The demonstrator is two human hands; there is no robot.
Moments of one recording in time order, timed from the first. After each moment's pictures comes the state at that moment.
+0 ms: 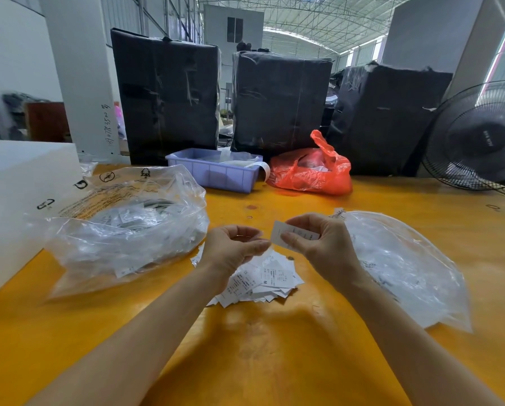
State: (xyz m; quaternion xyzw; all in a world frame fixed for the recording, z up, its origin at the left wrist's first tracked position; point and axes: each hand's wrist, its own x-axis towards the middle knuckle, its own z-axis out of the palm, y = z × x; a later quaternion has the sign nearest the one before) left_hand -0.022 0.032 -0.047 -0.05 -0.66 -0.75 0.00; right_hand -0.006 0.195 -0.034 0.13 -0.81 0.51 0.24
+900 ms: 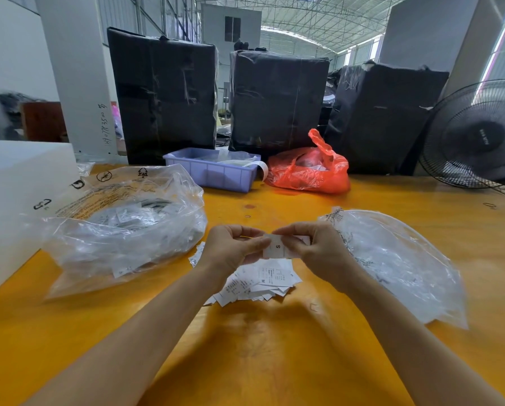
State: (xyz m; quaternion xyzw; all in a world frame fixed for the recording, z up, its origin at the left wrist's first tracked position) left_hand -0.020 0.033 -0.045 -0.07 -0.67 -0.74 -0.01; right_hand -0.010 0.199 -0.036 0.15 -0.86 0.47 0.15
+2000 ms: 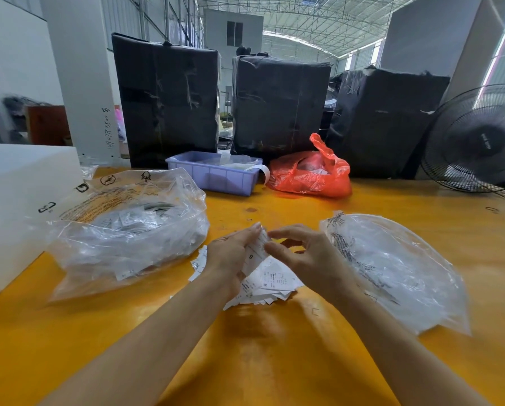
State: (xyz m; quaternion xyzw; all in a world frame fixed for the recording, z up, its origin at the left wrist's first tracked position) left_hand -0.011 0.045 -0.039 0.08 -0.55 -0.83 -0.04; right_hand 0.005 0.181 -0.033 0.16 -0.84 0.48 0.16
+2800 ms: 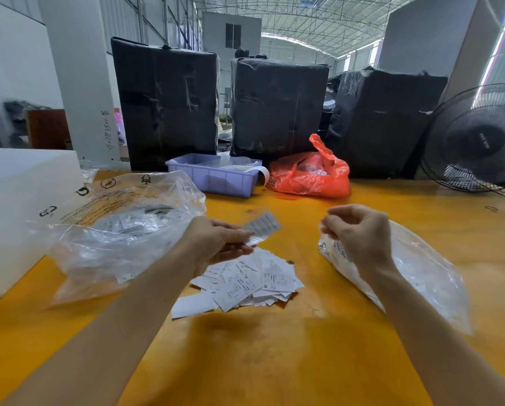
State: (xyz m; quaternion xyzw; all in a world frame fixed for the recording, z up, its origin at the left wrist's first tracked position) left_hand -0.018 0.003 -0.009 0.02 -0.66 -0.74 -0.09; right_hand -0.008 0.226 -0.016 0.00 -0.78 0.52 0.34
